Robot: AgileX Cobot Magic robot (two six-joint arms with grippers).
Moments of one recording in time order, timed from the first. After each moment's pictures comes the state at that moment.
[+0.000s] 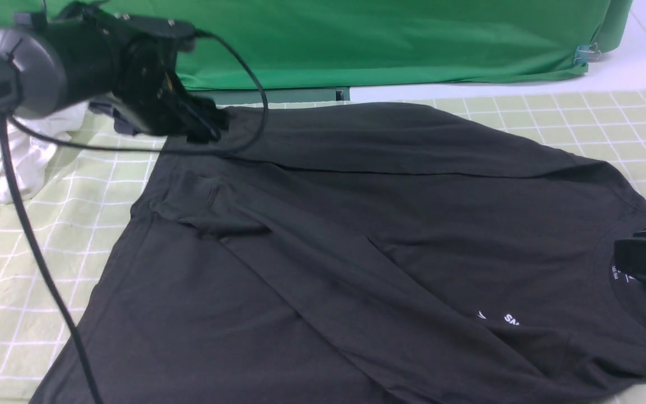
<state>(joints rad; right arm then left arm) 0.53 0.76 -0.71 0.11 0.62 0.15 -0.16 1.96 -1.50 0.30 0.59 -0.34</state>
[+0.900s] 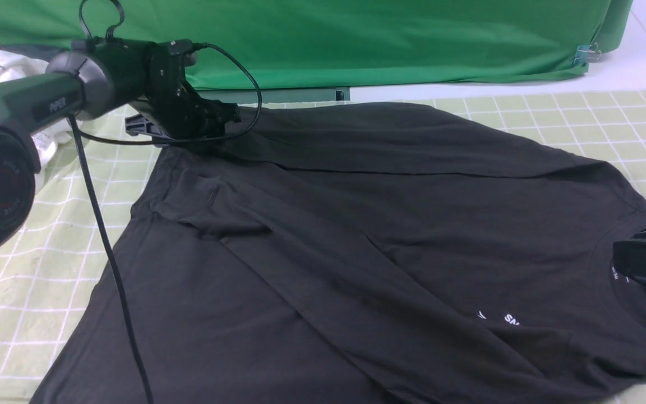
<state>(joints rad) 0.53 0.76 -0.71 0.11 0.62 0.15 -0.08 2.29 -1.80 0.00 0.57 -0.22</state>
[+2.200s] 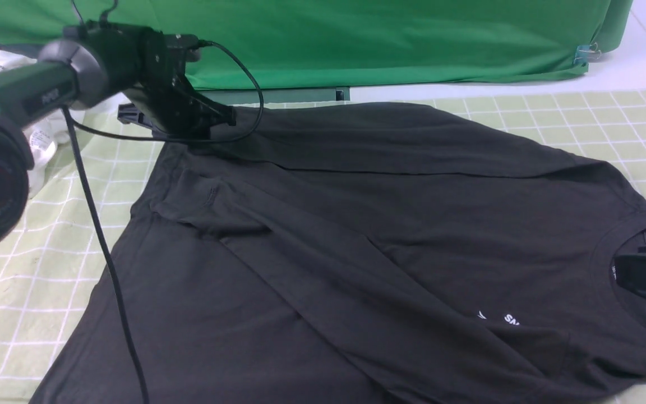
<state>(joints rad) 0.53 0.76 -0.71 0.11 0.67 0.15 -0.08 2.28 -1.82 0.04 0.64 -0.10</state>
